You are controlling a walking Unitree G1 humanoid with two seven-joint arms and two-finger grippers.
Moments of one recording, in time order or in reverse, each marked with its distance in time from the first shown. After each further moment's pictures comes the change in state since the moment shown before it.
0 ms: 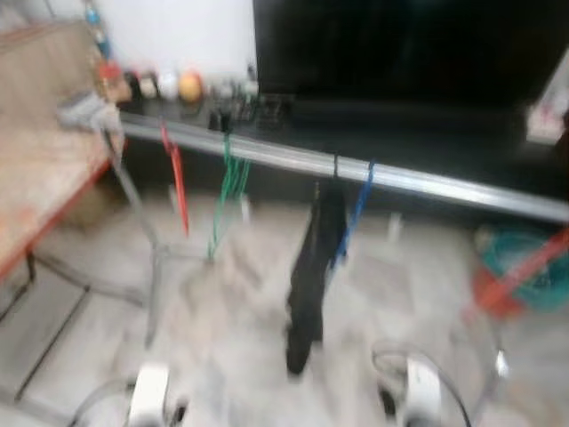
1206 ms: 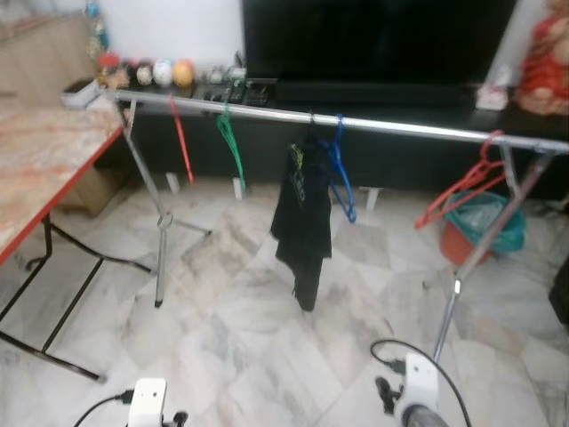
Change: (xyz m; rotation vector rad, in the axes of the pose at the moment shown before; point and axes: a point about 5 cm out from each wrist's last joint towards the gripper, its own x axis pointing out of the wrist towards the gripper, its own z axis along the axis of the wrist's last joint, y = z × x) left arm 0.000 0.000 0.001 -0.025 -0.006 0.006; right arm 0.002 -0.006 0.017 0.004 -0.052 -0.017
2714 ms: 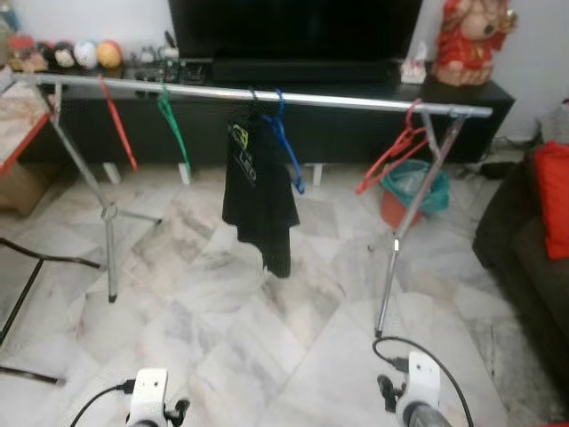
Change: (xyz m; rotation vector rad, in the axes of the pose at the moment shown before) left arm 0.000 -0.007 -0.001 -0.027 -0.005 -0.010; right arm 0.001 -0.003 0.003 0.011 -0.001 -0.008
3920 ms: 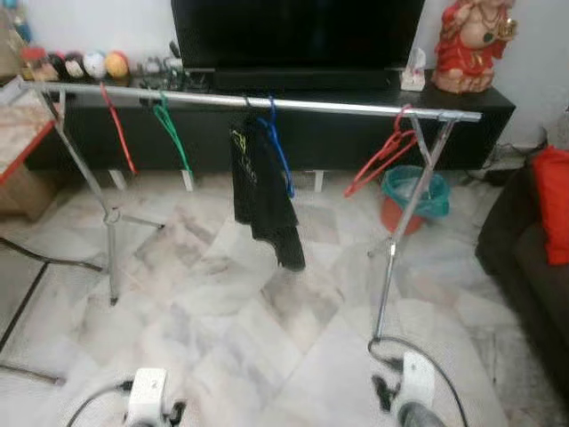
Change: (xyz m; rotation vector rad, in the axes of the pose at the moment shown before) left arm 0.000 -0.004 0.001 0.025 -0.006 -0.012; right arm -0.001 -0.005 -0.005 0.009 0.010 -0.014
